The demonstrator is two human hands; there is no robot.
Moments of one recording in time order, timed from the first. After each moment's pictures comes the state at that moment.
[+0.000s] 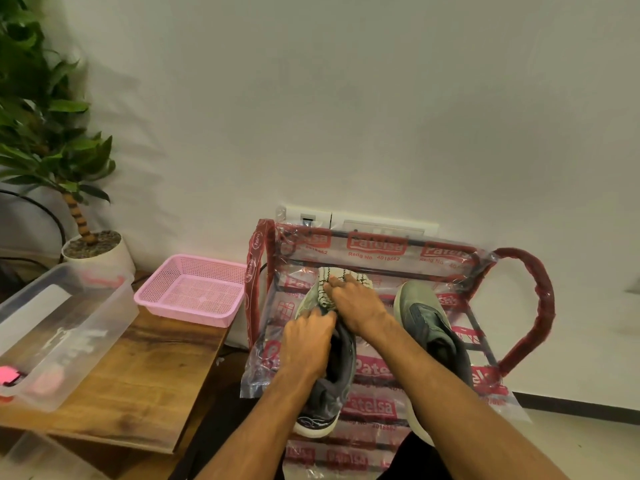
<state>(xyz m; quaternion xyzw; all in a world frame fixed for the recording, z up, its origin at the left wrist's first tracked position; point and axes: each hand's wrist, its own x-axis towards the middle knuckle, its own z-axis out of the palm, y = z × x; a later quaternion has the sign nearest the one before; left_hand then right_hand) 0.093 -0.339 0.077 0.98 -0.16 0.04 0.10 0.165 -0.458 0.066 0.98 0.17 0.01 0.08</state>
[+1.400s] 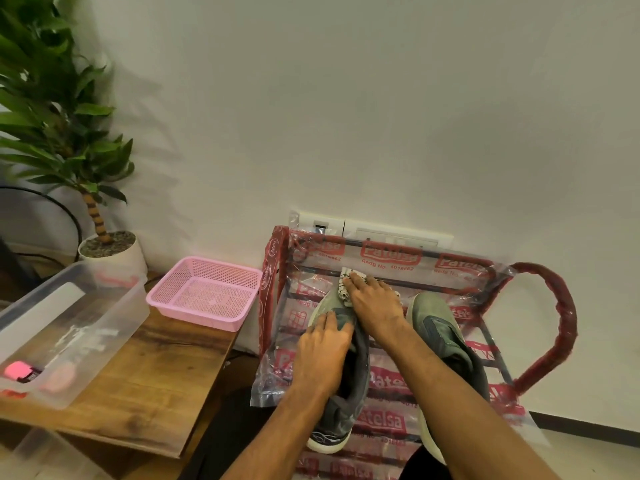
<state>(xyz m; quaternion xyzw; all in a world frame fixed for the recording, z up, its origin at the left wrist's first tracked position) 0.090 -0.341 0.067 0.98 -0.17 0.04 0.10 0.171 -0.467 0.074 0.99 0.12 0.01 0.12</state>
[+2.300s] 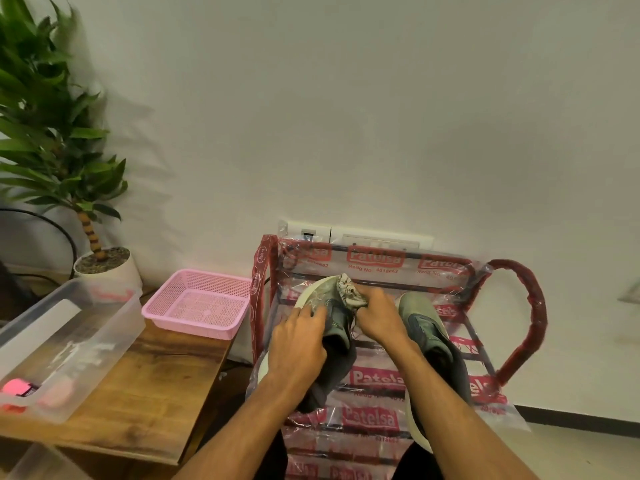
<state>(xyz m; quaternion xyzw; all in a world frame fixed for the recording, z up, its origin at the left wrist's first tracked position) 0.087 -0.322 0.091 0.97 -0.14 0.12 0.14 0.136 -0.480 0.085 0.94 -0.04 0.05 -0.34</state>
